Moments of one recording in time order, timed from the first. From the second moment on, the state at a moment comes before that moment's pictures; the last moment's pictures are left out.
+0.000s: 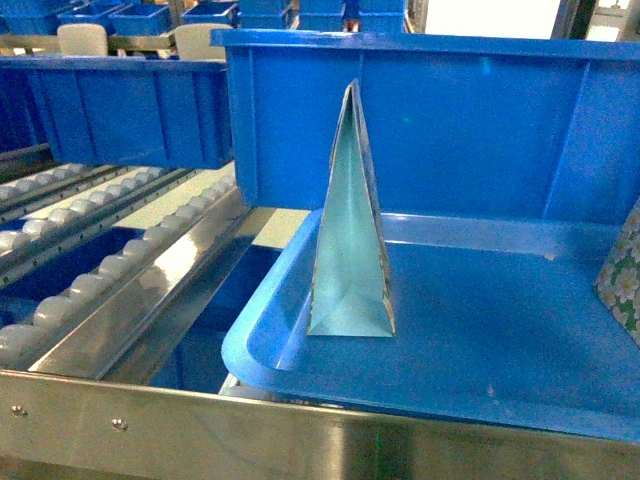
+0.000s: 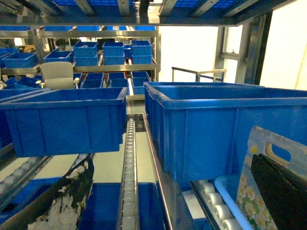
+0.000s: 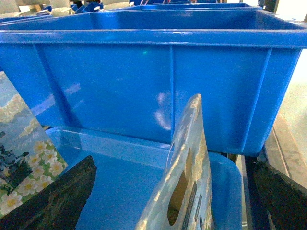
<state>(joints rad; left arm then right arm) -0.11 0.92 0.28 0.78 0.10 -0.02 -0.02 1.23 0.48 0.57 -0.21 0.10</state>
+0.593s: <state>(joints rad) -0.11 0.92 0.28 0.78 0.10 -0.02 -0.01 1.27 0.48 0.60 -0.22 0.11</state>
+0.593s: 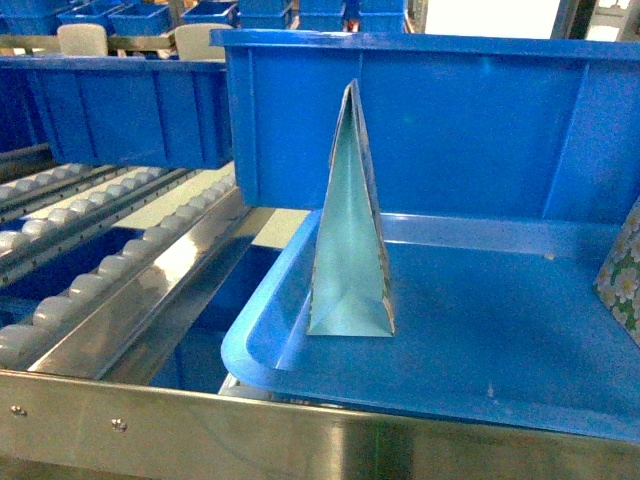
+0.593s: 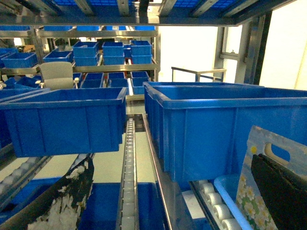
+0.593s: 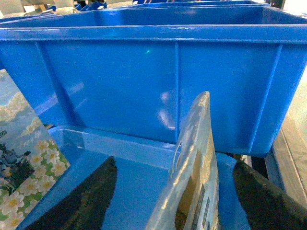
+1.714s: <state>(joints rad) -0.11 0.92 0.28 0.78 0.10 -0.02 -0.15 0.84 0.44 0.46 -0.30 0.13</state>
